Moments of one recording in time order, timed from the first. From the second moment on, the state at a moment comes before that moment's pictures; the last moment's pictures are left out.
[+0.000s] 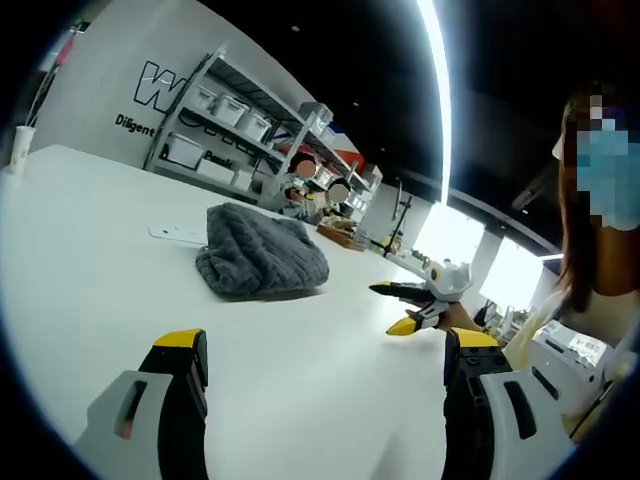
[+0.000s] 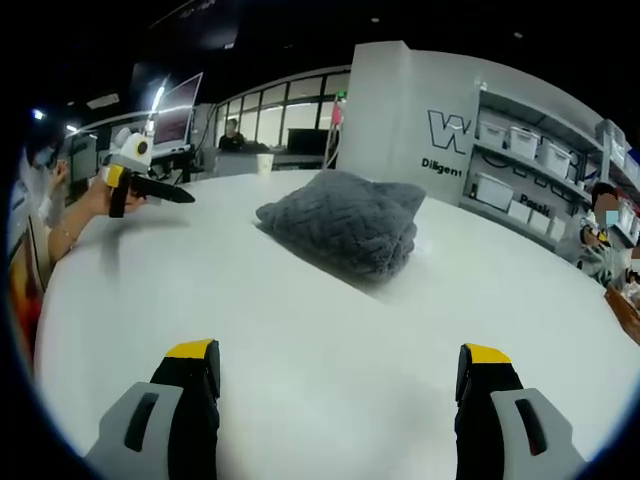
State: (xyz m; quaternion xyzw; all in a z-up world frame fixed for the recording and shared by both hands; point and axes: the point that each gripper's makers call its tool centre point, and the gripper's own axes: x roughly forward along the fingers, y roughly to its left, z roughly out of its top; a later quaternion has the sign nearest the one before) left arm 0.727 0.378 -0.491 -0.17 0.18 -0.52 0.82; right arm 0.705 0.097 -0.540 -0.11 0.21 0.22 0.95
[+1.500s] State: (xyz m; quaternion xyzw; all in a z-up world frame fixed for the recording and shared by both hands) left arm 0.833 0.418 -0.407 -0.05 0.10 -0.39 0.91; right arm 0.697 0.112 -0.516 -0.07 0.18 0.25 0.95
